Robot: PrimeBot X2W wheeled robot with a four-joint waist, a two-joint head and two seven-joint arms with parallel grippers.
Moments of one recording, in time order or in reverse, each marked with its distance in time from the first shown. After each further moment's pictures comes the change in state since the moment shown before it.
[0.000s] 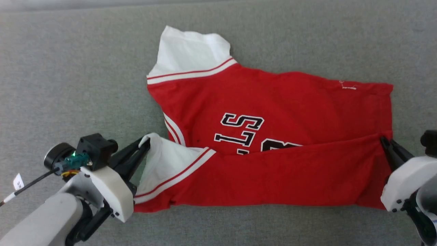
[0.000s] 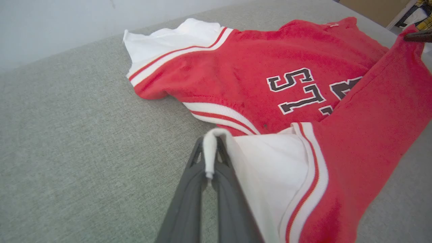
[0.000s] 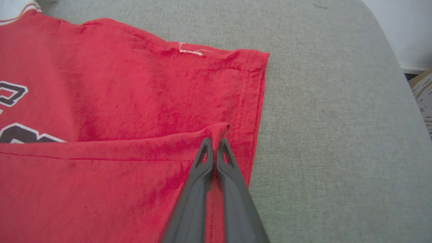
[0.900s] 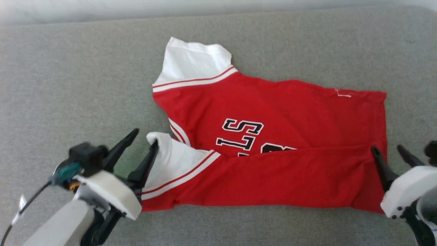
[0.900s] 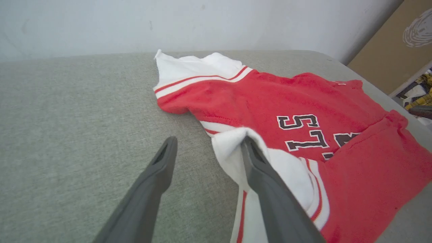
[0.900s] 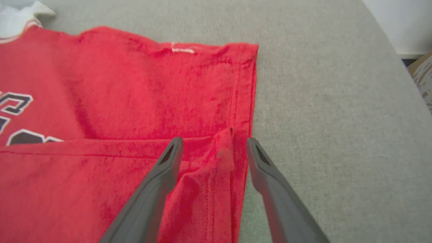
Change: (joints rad) left arm 0.030 -0.142 0.043 0.169 -0.089 0.000 -0.187; right arm 0.014 0.039 -0.031 0.069 0.015 0.000 -0.038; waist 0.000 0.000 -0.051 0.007
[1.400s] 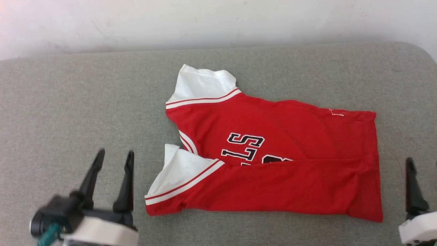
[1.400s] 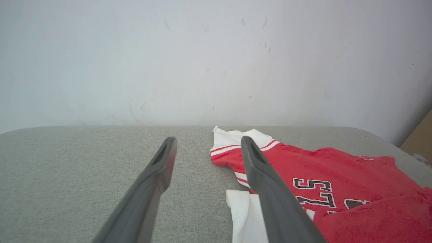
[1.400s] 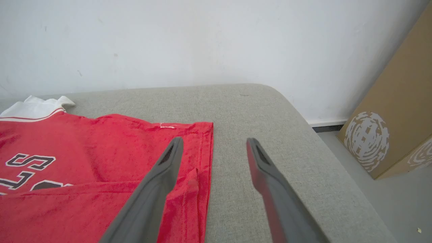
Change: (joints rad) left arm 0.379 -0.166 0.350 -0.277 0.265 0.201 -0.081; right arm 0.184 0.107 -0.131 -0.100 -0.132 0.000 -0.386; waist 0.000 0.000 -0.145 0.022
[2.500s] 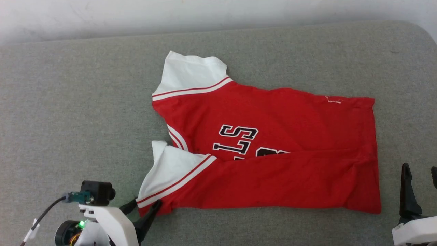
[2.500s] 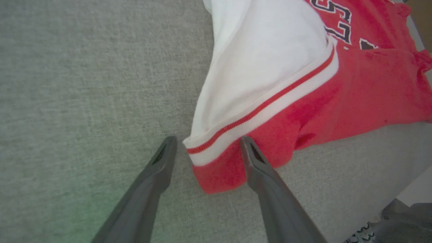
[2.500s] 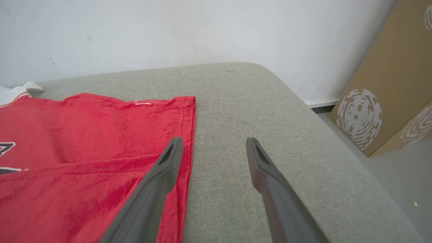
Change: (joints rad) left arm 0.019 -0.016 0.030 0.105 -0.179 -0.207 0.674; right arm -0.018 0.001 -0.006 0.160 0.017 0.000 -0.182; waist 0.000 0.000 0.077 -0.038
